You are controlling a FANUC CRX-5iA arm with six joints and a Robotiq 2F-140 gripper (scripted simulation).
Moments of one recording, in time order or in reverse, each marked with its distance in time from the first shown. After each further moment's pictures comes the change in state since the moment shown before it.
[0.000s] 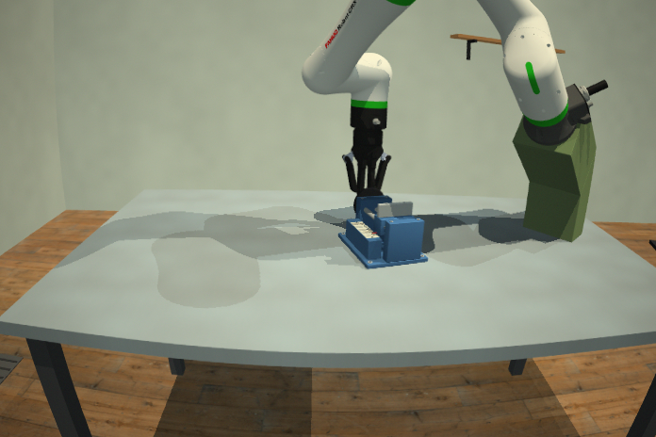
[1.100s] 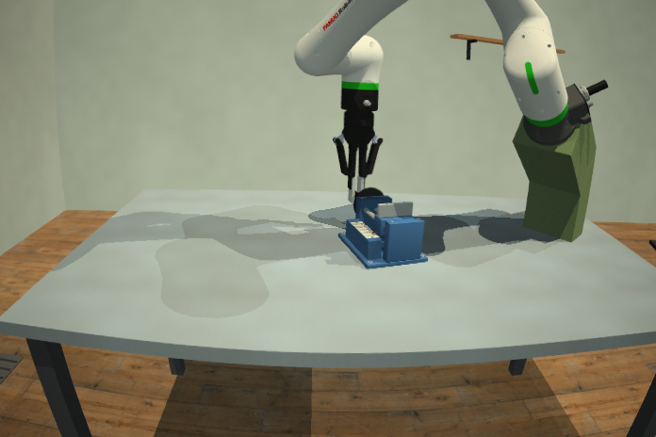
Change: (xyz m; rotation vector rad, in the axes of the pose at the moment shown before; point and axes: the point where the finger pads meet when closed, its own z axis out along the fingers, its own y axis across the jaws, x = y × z) arm 0.000 -0.026 -0.046 0.001 0.000 0.000
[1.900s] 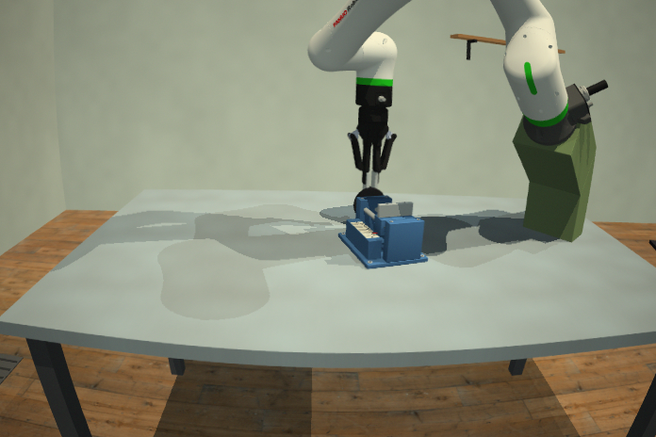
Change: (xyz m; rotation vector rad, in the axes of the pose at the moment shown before) arm 0.000 0.039 -0.011 -0.001 0.000 0.000
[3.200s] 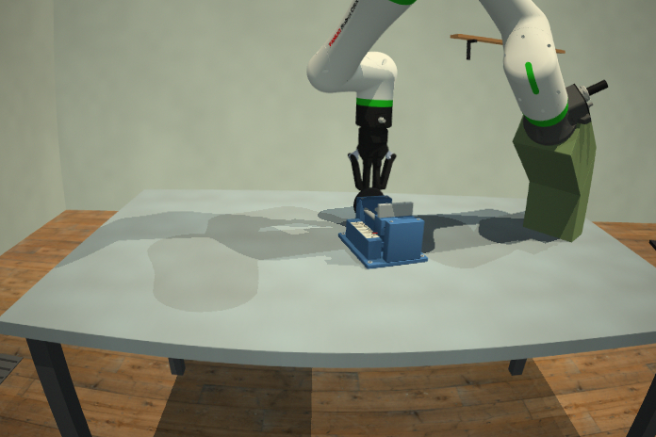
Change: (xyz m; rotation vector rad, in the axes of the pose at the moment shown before) arm 0.000 0.002 0.053 0.000 0.000 0.000
